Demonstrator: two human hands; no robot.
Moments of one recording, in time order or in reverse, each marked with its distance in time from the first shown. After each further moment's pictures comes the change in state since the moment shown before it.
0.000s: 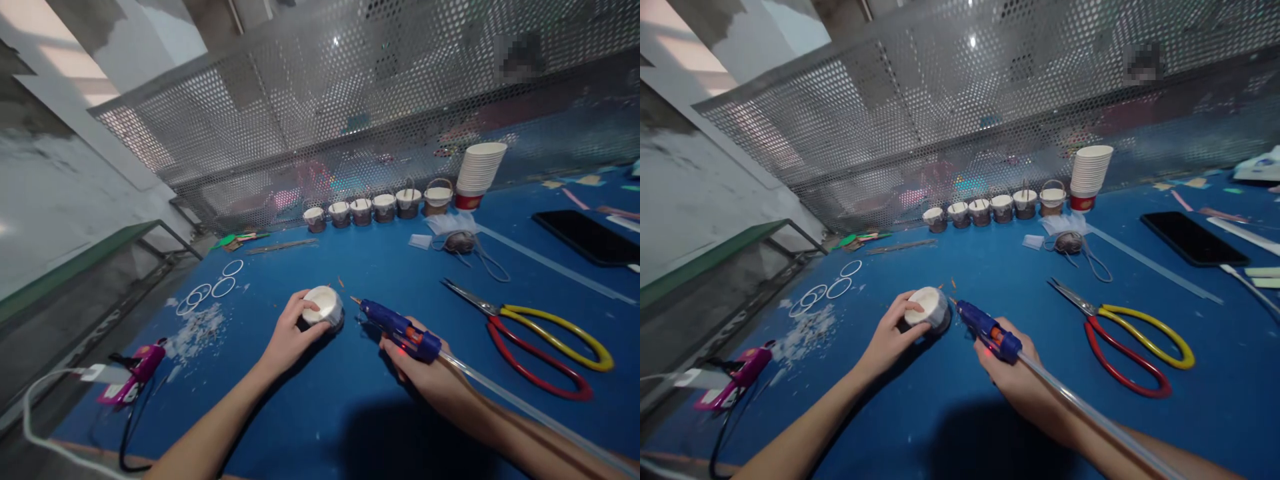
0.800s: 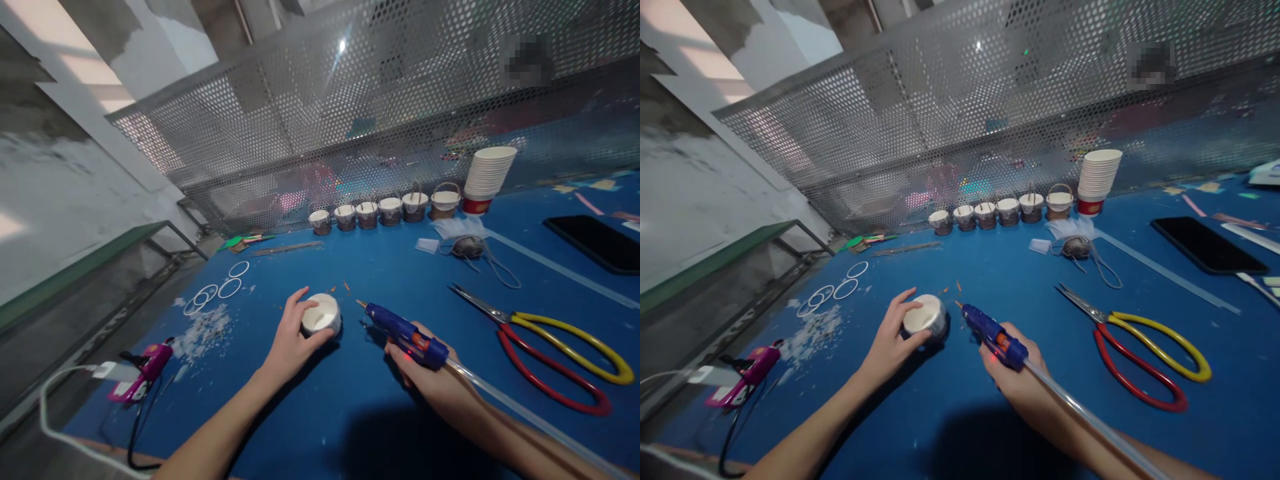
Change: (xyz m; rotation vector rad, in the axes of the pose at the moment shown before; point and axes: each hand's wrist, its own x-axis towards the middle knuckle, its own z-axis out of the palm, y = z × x) left_hand -0.007 -0.005 -0.005 0.099 0.085 0.075; right_hand 0.003 0.002 0.003 -0.018 0.014 -0.010
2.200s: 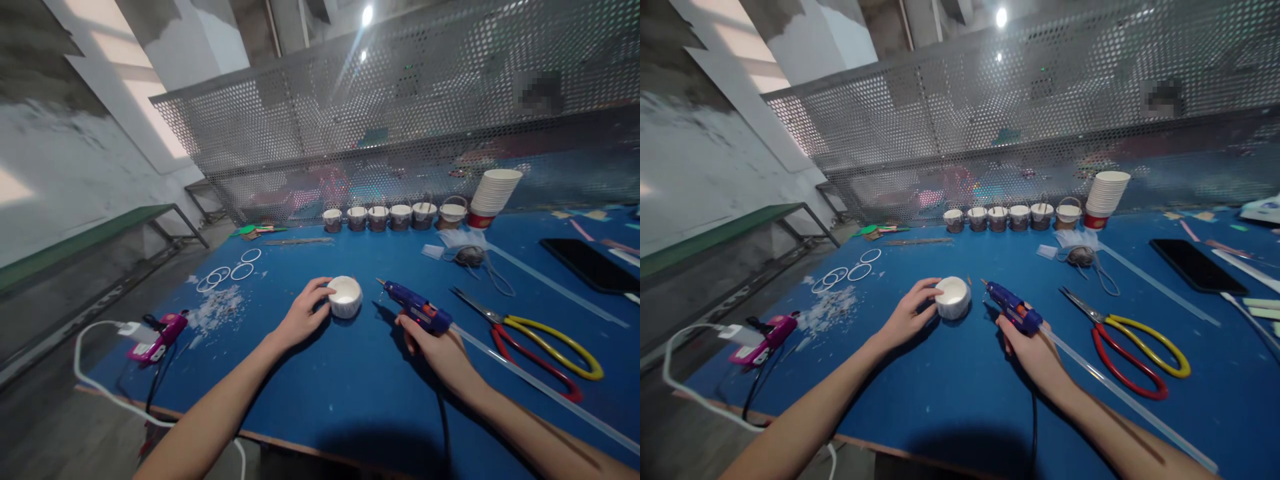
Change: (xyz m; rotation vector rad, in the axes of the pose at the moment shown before) left_hand 0.008 -0.011 -0.003 -0.023 -0.067 0.257; right_hand 0.005 -0.026 -0.011 -0.140 0.075 -0.053
